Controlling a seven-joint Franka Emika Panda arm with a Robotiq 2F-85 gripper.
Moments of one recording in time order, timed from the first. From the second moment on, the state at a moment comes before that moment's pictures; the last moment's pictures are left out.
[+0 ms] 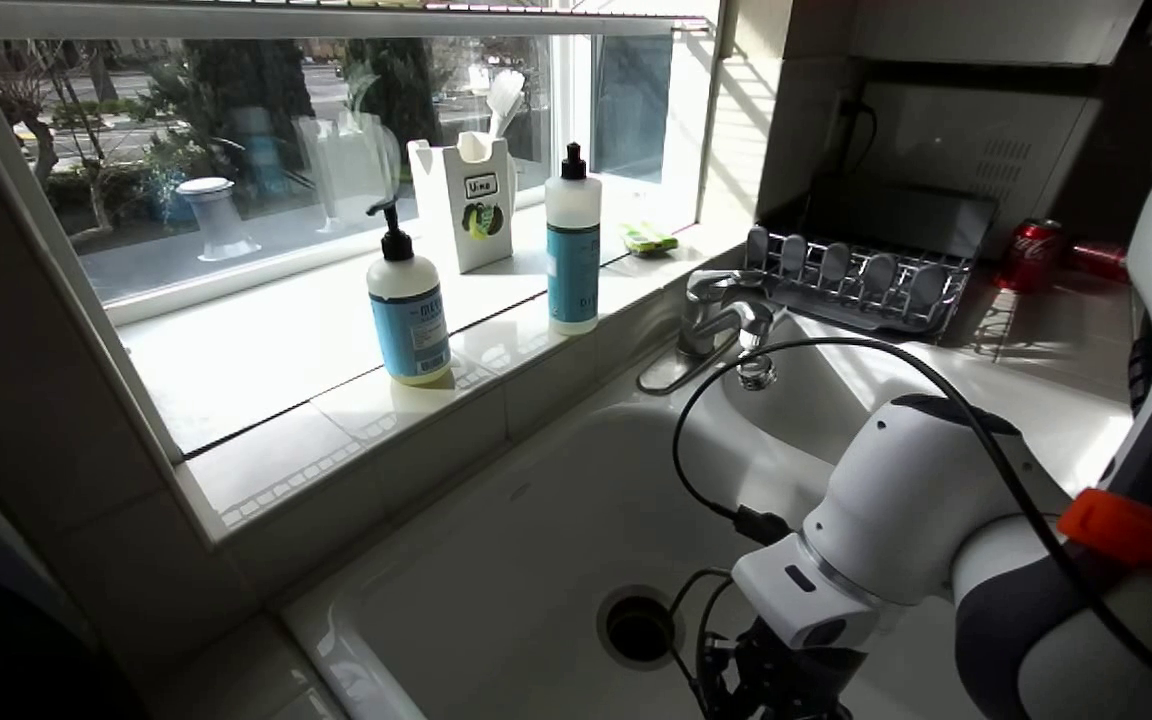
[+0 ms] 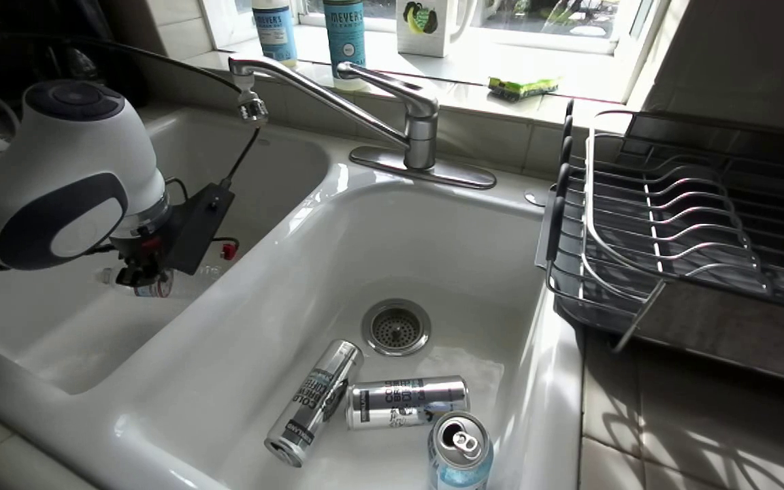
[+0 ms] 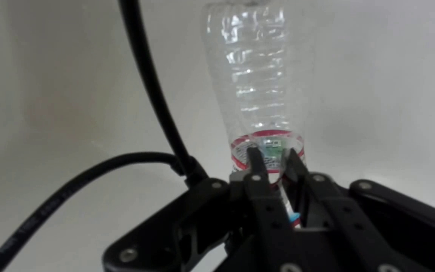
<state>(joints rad) -0.52 0.39 0.97 -2.72 0.22 3.20 -1.82</state>
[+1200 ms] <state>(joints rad) -0.98 0.84 1.24 -2.74 -0.44 3.42 -1.37</state>
